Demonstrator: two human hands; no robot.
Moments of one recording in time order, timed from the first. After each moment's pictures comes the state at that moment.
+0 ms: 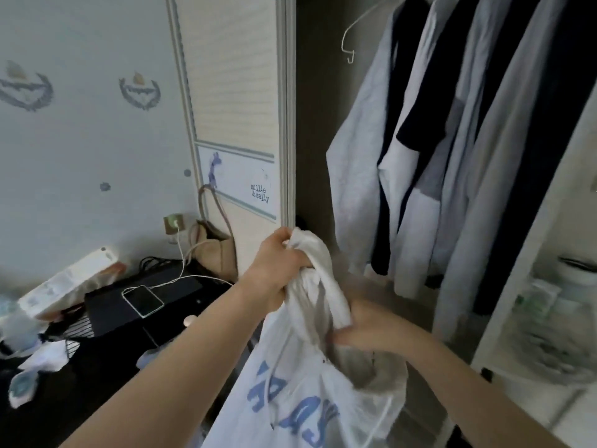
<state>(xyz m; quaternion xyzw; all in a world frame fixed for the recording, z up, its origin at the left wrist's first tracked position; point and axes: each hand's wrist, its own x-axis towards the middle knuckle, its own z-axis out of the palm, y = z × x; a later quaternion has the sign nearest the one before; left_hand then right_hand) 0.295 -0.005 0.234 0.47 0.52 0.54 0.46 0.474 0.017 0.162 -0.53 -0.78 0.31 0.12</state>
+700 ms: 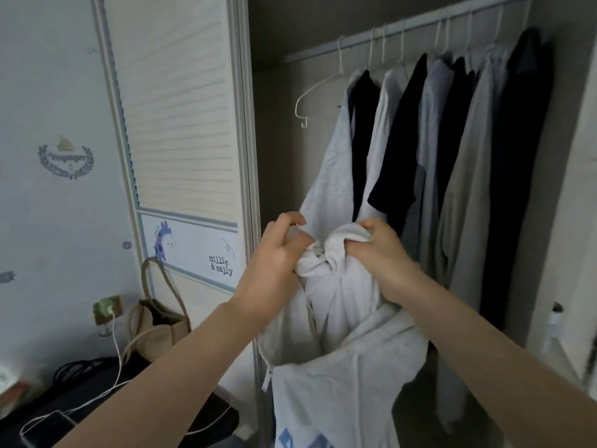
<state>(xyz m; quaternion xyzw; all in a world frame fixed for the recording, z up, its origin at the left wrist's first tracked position) 0.270 0.126 0.296 0.82 0.35 0.43 -0.16 0.453 0.121 0.320 -0.51 -0.59 0.25 0.57</state>
